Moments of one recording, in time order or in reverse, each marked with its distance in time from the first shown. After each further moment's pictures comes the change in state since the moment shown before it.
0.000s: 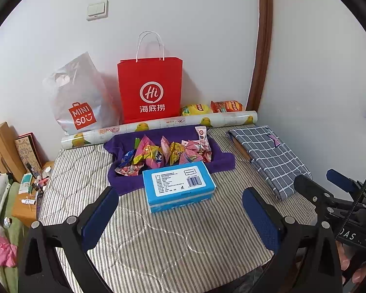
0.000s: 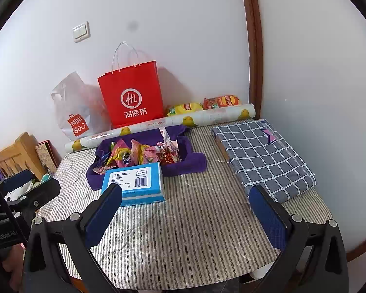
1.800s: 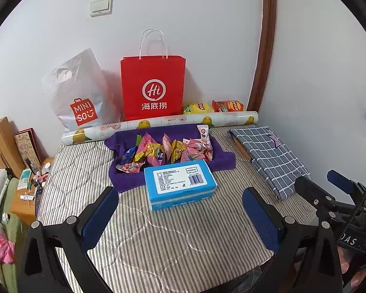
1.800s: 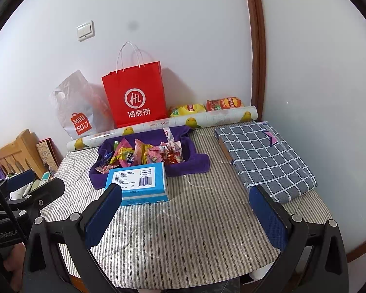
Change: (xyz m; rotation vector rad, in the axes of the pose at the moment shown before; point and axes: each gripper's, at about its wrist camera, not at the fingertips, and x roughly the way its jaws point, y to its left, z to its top) left arm -0.001 0.002 -0.003 -0.015 0.004 0.004; right arm -0.004 0.008 0.000 -0.014 -0.004 0.004
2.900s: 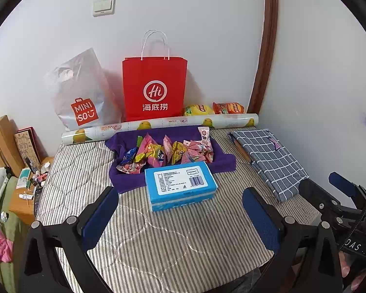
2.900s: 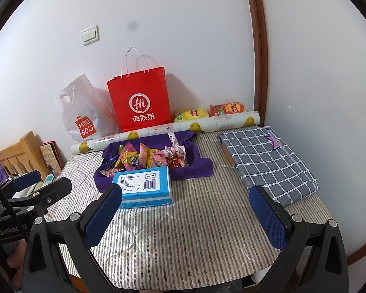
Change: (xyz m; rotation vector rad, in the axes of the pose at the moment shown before) left arm 0.000 0.000 0.000 -0.019 -0.005 0.004; right arm -0.007 0.001 0.002 -0.006 -0.028 0.022
